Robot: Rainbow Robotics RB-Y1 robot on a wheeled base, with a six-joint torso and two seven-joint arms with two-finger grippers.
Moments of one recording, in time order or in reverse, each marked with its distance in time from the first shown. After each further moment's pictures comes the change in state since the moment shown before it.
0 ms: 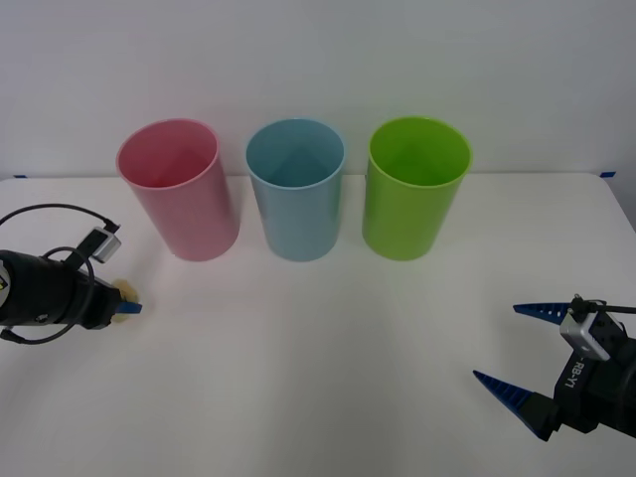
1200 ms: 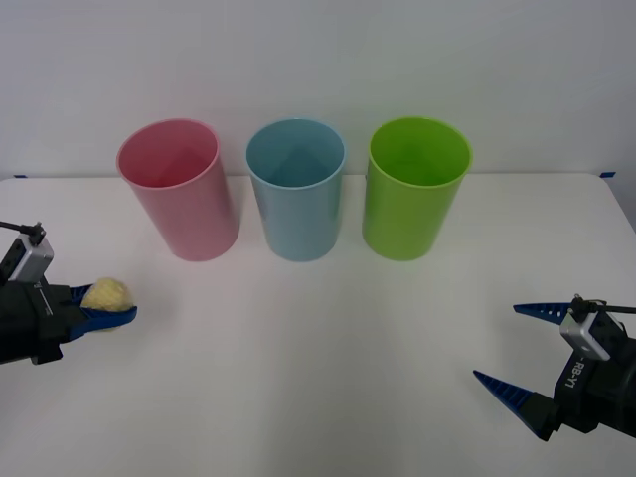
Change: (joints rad) right arm 0.000 0.000 0.000 0.000 0.000 0.000 0.000; left arm 0.548 0.002 0.550 -0.301 0.746 0.002 -0.848
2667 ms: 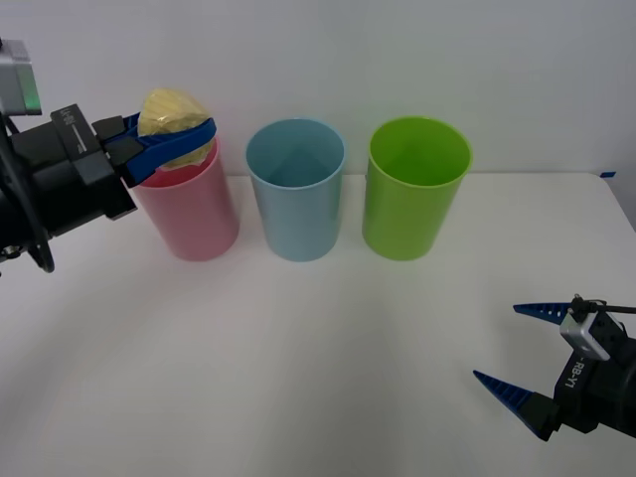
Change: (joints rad) right arm 0.000 0.000 0.000 0.000 0.000 0.000 0.000; left arm -0.345 0.003 -0.158 -0.263 0.513 0.437 -0.184
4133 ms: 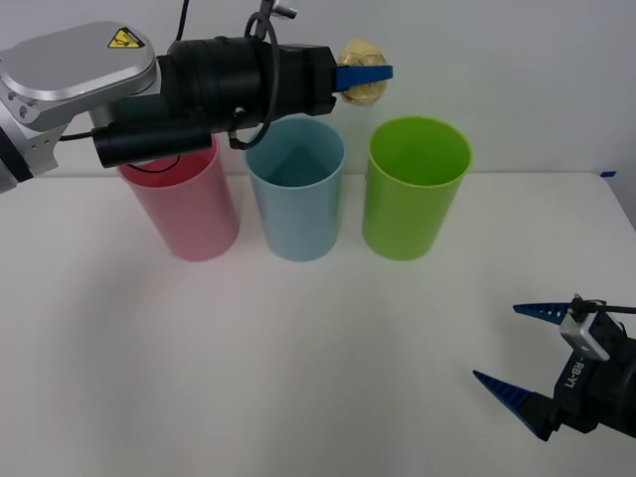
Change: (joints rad) right arm 0.000 0.000 0.000 0.000 0.000 0.000 0.000; left arm -1.076 -0.249 -0.903 0.680 0.110 0.061 0.361
